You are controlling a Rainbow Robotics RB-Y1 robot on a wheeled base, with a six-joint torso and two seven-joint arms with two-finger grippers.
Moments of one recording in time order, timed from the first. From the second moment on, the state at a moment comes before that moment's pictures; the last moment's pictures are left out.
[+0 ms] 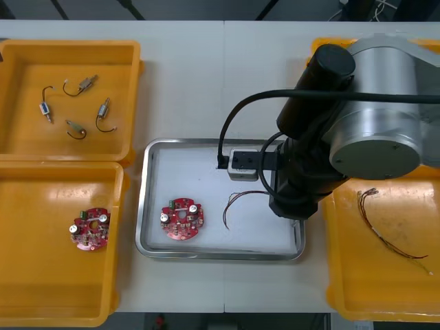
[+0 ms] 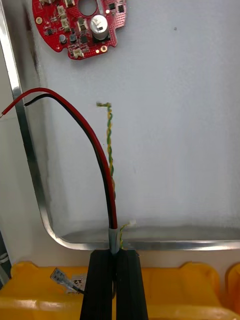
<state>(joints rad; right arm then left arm) -0.93 -0.81 0.78 -2.14 -1.10 1.68 1.69 -0.70 1.11 -0.06 -1.58 0.84 1.46 -0.97</state>
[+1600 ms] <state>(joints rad) -0.94 -0.73 0.95 -2.02 -0.98 1.56 1.66 -0.82 1.01 -0.49 -1.21 0.78 1.06 -0.97</state>
